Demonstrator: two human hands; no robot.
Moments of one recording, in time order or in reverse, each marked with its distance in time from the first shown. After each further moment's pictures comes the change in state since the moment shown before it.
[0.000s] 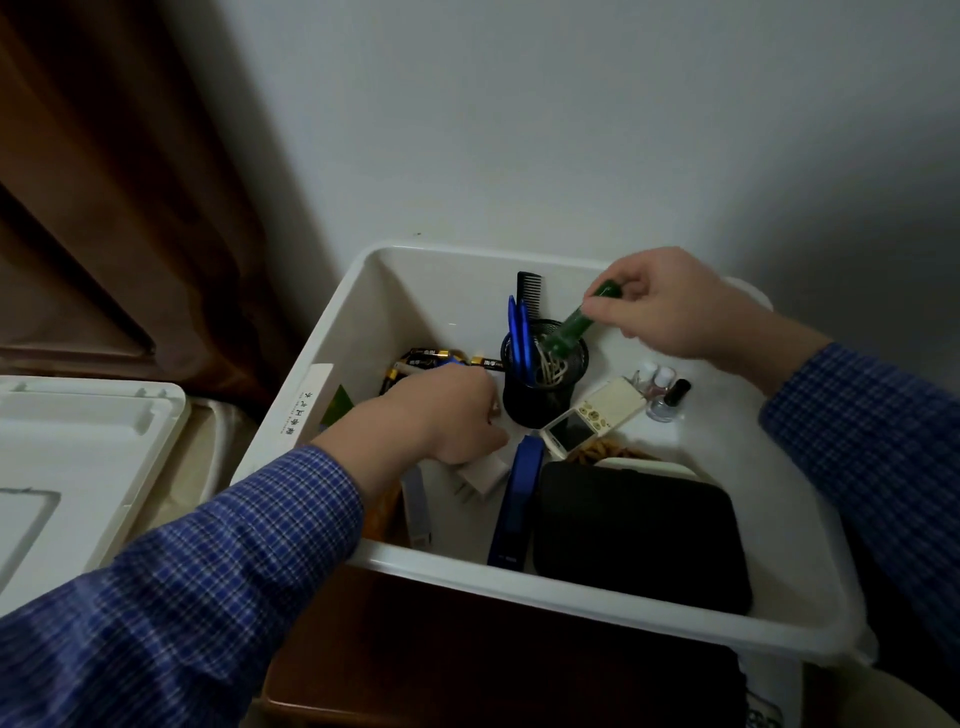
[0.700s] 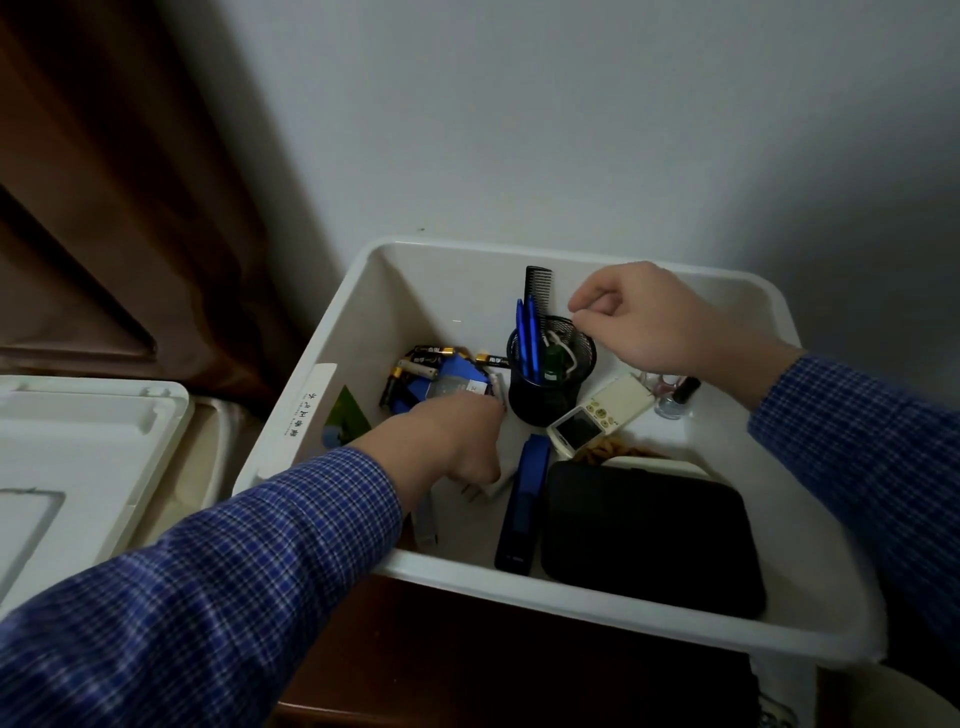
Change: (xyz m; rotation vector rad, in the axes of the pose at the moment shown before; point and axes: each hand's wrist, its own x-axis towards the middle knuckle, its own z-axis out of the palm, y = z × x) left_hand 0.015 -0.002 0.028 0.066 -0.164 -0.044; right_hand 0.008 0.000 0.026 -0.176 0.035 0.000
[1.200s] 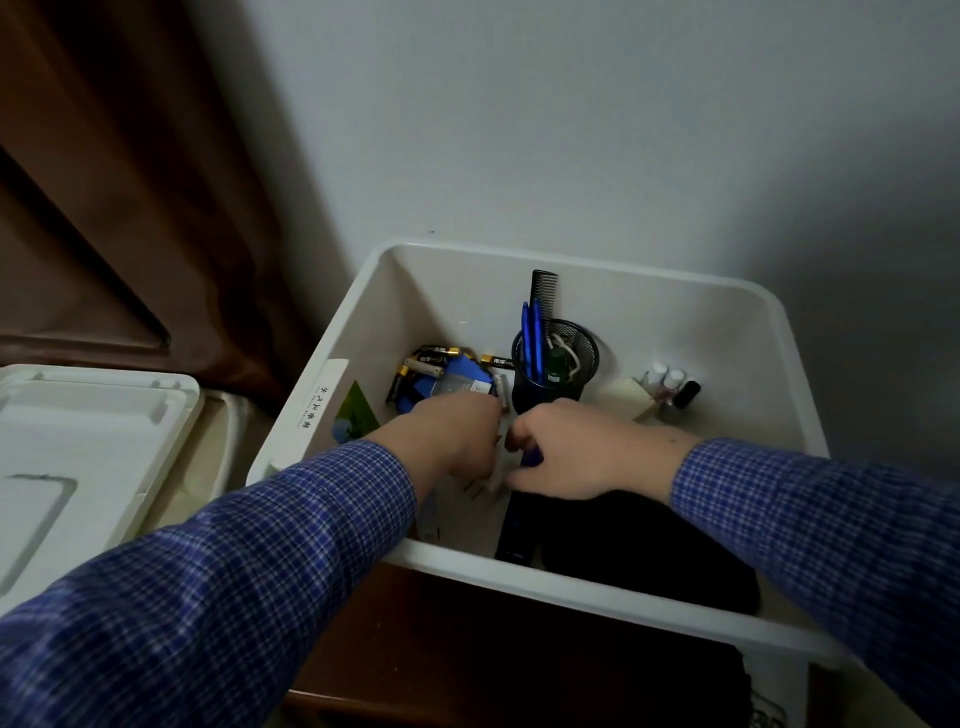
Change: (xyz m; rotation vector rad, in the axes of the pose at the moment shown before) left_hand -0.002 0.001 0.000 -0.034 -0.035 -0.075; right_hand -0.041 -0.031 0.077 -0.361 -0.546 -0.060
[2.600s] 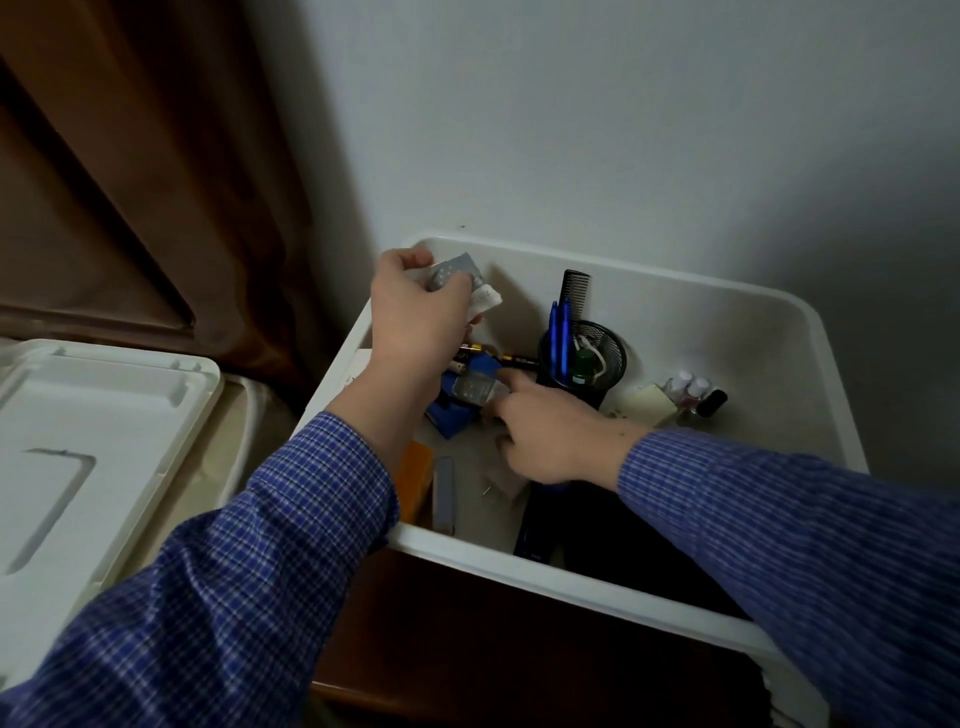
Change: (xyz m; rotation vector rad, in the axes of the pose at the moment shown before) left_hand -0.009 -0.028 -0.045 -1.559 0.986 -0.097; right_hand 0.042 -0.017 0.013 -0.136 0.121 -0.067
